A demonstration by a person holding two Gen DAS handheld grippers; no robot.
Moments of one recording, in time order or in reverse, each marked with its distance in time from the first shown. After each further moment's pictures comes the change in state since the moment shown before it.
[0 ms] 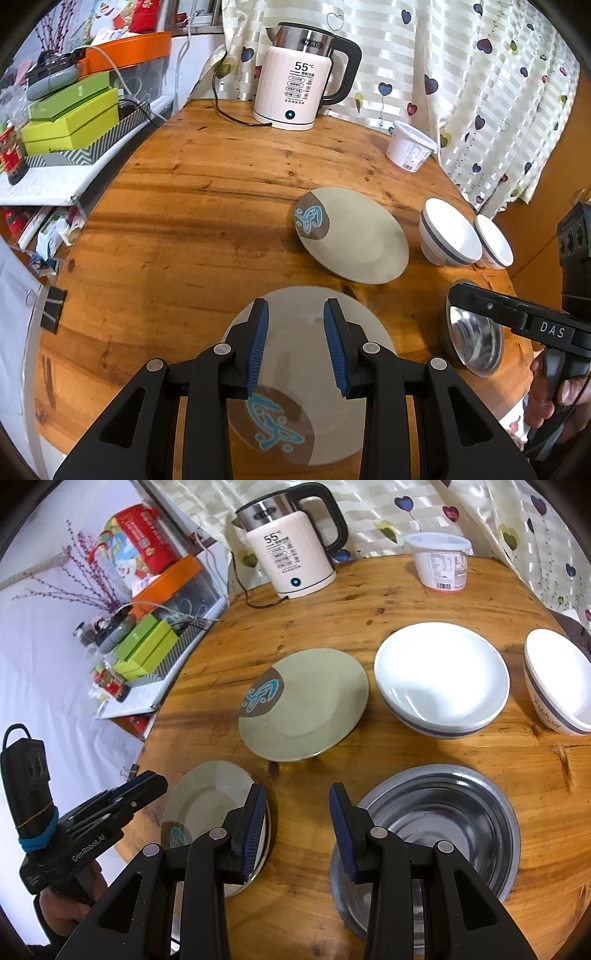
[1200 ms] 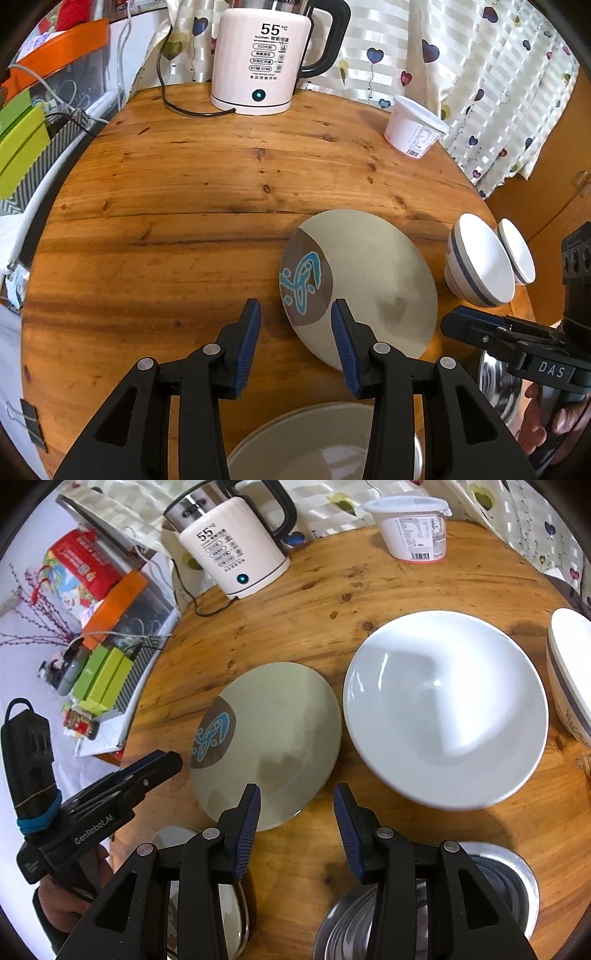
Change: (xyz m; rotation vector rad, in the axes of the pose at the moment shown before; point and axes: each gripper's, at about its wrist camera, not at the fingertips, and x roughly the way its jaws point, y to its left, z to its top) left arm 0.097 -0.001 0.079 0.096 0.135 -0.072; right arm 0.055 -0.028 0.046 0.165 0.046 -0.055
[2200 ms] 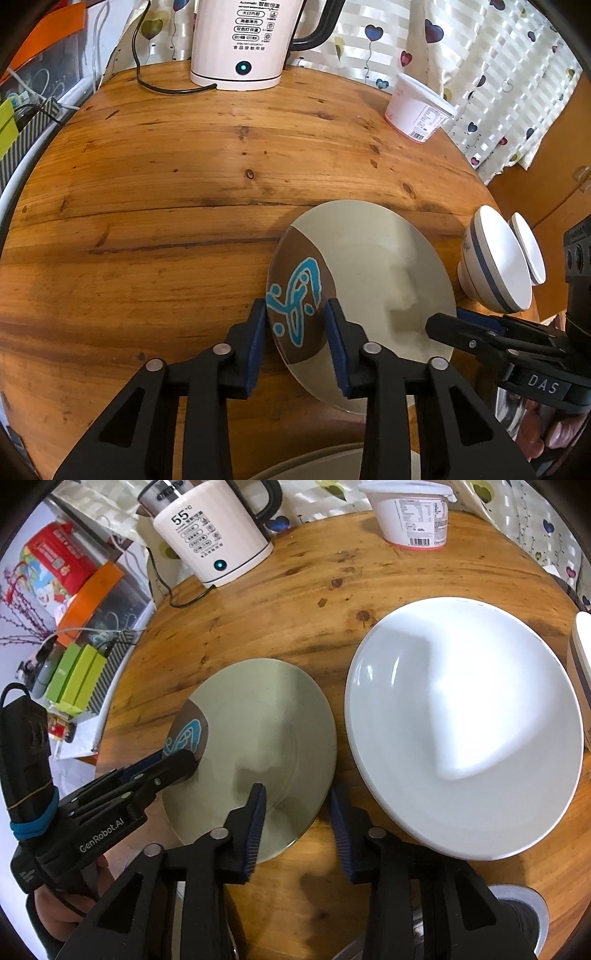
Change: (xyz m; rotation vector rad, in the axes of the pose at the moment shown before) left arm 0.043 0.001 0.012 0.015 0.062 -0.036; right arm 0.031 -0.001 0.014 0.014 0.039 -0.075
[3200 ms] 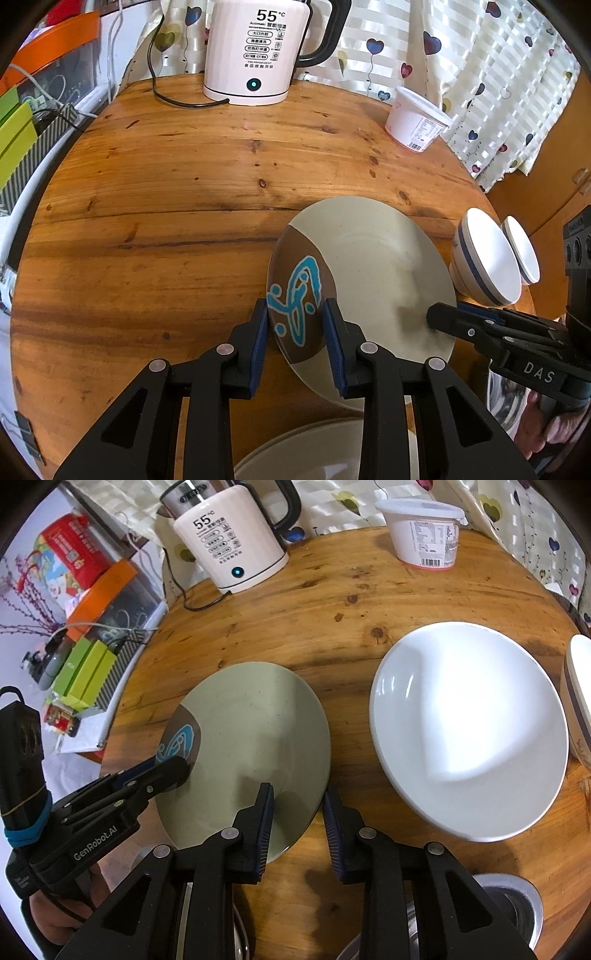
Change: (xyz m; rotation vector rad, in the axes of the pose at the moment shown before) left arm -0.028 0.000 -0.010 -0.010 -0.042 0.026; right arm -0.011 0.013 -0.002 -0.048 -0.035 0.000
